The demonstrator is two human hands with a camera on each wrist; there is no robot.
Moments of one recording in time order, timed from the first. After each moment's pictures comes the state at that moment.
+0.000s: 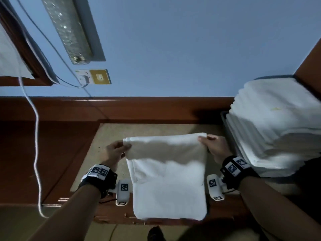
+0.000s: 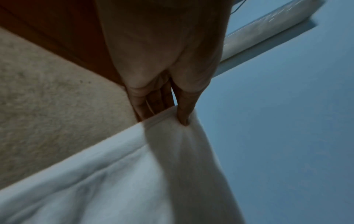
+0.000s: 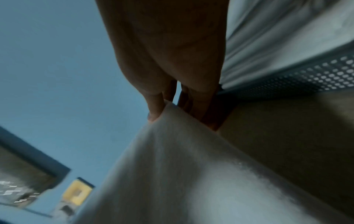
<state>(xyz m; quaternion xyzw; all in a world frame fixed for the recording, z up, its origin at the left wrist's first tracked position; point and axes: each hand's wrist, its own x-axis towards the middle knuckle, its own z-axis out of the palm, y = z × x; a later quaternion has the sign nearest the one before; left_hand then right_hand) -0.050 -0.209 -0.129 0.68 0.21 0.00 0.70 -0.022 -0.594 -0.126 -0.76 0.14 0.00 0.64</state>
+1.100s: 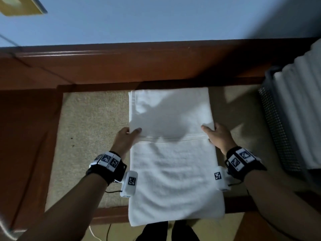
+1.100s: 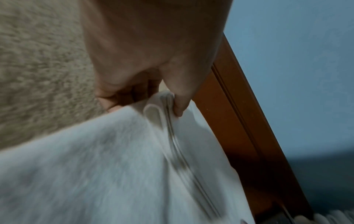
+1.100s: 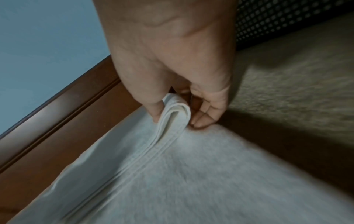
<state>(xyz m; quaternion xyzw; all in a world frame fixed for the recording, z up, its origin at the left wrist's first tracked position) 0.133 -0.197 -0.327 0.77 0.26 -0.21 0.55 0.128 -0.563 -0.337 -0.82 0.31 0.18 0.45</state>
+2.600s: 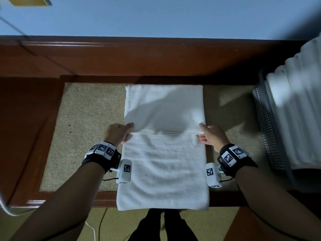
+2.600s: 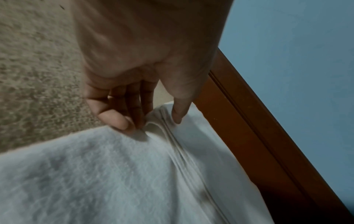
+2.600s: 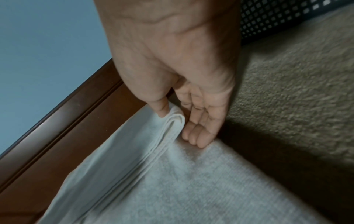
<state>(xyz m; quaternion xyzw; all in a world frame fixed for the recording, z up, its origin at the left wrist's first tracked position) 0.114 -0.202 -0.310 0.80 0.30 -0.21 0.48 0.112 -0.575 -0.325 -0.75 0.35 0.21 0.53</state>
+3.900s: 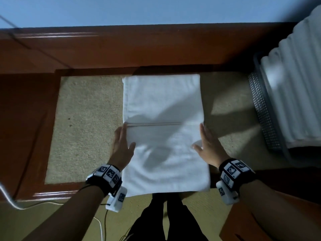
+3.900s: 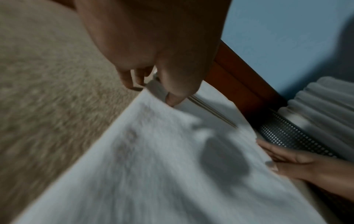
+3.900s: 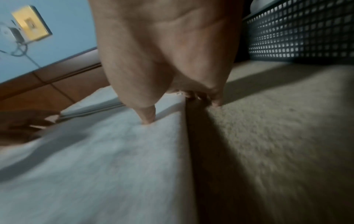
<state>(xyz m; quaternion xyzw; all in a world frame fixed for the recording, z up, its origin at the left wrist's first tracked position) 0.011 -0.205 -0.334 0.93 0.05 -0.14 0.33 0.004 -0.569 -0.325 -0.95 0.02 0.26 0.19</state>
